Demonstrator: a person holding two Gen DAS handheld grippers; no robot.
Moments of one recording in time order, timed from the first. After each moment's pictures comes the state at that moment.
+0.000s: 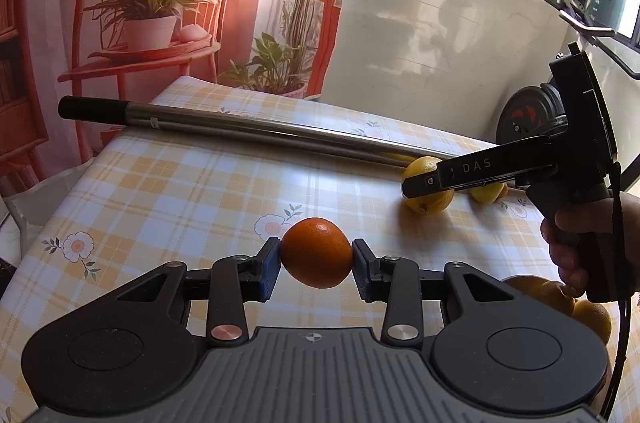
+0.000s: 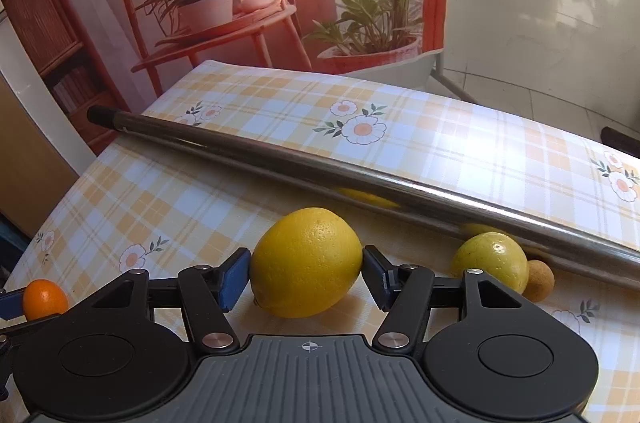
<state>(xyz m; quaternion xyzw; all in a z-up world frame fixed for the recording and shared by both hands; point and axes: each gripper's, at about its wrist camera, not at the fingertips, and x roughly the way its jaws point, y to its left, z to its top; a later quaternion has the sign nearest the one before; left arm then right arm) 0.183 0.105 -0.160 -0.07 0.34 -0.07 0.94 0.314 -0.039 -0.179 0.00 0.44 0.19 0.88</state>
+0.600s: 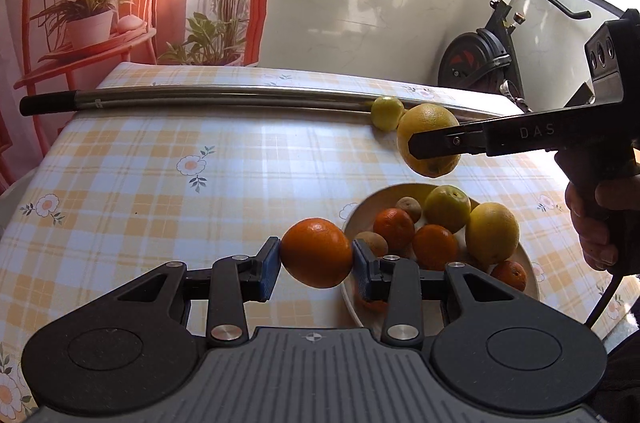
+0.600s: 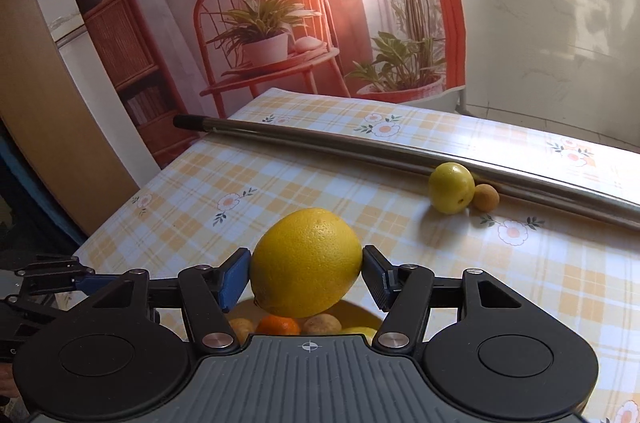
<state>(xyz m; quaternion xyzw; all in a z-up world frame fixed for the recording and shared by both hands) 0.114 0.063 -0.148 -0.02 0.37 -0.16 0.91 0.161 -0.107 -0.122 0.03 0.37 0.26 0.89</state>
